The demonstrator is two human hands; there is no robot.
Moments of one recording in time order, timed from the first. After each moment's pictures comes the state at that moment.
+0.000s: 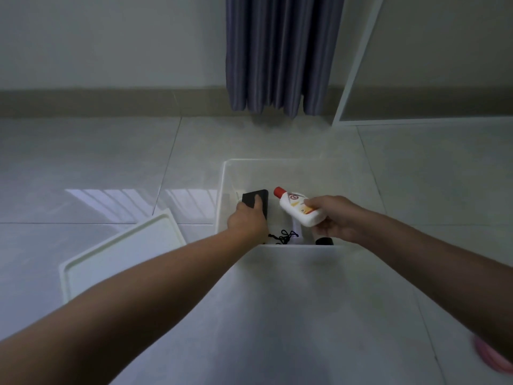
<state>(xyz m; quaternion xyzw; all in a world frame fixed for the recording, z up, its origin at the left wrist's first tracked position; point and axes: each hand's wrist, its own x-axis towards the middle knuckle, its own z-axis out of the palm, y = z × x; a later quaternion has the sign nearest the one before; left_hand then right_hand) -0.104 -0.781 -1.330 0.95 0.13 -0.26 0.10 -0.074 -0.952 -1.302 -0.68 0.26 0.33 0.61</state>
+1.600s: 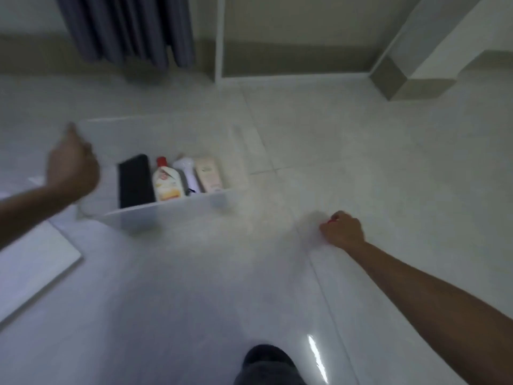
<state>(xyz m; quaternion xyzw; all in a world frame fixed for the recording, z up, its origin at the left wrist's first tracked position) -0.013 -0.647 -1.445 0.93 0.11 0.02 0.34 -0.232 -1.194 -1.364 -0.89 0.39 0.14 0.18</state>
